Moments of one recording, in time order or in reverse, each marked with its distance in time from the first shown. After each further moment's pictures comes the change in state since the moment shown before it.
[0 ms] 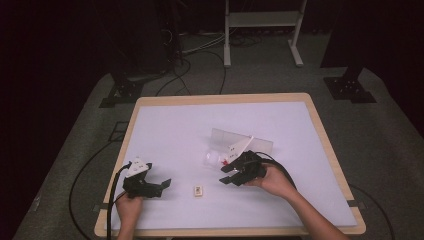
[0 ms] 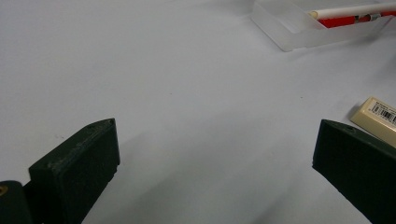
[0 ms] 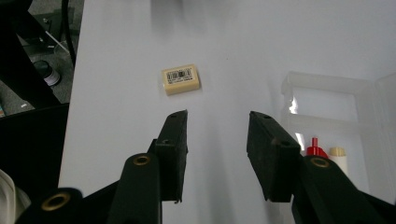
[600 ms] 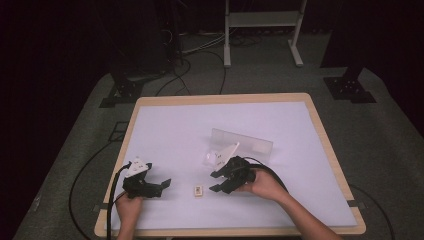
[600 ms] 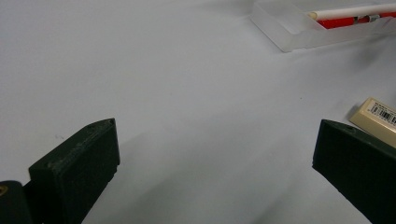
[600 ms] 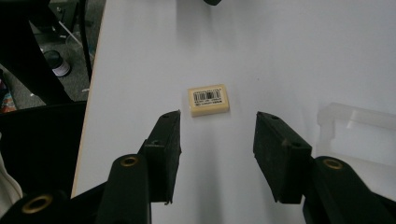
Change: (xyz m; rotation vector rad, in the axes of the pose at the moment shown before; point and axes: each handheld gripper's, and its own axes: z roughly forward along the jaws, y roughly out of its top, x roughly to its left) left arm 0.000 0.000 0.000 -0.005 -0.001 -0.001; right arm 0.018 0.019 0.024 0.023 0.038 -0.068
